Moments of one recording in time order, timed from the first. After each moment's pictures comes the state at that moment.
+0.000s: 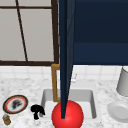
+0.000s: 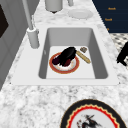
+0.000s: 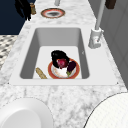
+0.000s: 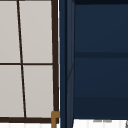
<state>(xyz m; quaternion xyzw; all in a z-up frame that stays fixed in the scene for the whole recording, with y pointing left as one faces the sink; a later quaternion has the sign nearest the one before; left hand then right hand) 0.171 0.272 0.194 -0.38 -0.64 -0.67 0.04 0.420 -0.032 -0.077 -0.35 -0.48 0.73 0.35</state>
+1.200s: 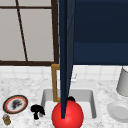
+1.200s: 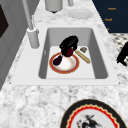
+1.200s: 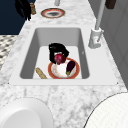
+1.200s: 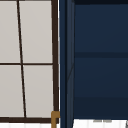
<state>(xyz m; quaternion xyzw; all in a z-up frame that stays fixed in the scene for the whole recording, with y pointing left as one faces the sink) 0.171 0.272 0.194 -0.38 -0.64 -0.67 0.04 0.411 -0.053 -0.002 -0.37 -0.50 0.70 0.35</state>
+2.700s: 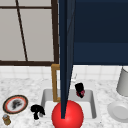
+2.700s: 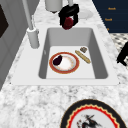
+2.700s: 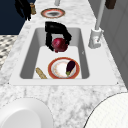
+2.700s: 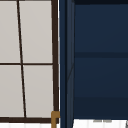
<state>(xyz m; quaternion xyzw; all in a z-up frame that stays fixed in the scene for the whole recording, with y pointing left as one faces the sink) 0.171 0.272 0.194 -0.38 -0.64 -0.67 0.04 0.410 -0.114 0.178 -0.46 -0.44 0.64 0.43</state>
